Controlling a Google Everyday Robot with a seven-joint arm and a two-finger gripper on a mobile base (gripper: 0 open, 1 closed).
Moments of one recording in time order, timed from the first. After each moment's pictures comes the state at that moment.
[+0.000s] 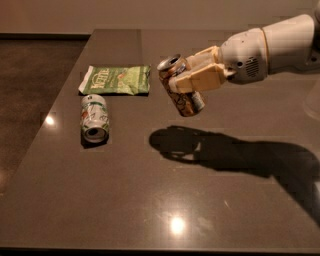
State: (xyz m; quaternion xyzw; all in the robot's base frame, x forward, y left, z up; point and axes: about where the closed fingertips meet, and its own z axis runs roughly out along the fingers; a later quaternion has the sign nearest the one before) arm 0.511 -0.054 0.983 -0.51 0.67 0.36 0.41
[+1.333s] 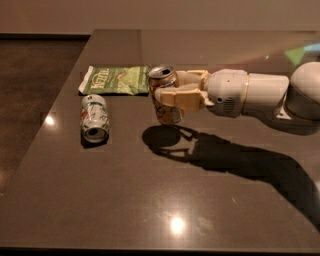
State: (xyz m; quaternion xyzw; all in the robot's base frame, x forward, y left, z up) arm 0.516 -0.031 0.954 -0.41 0.62 0.39 0.54
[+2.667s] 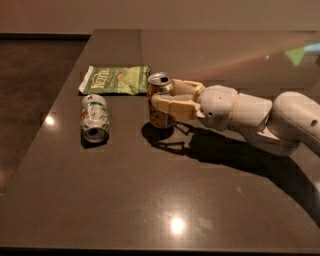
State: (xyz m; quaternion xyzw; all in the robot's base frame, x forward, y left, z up) arm 0.530 -0.025 0.927 -0.37 0.59 0.42 0.59
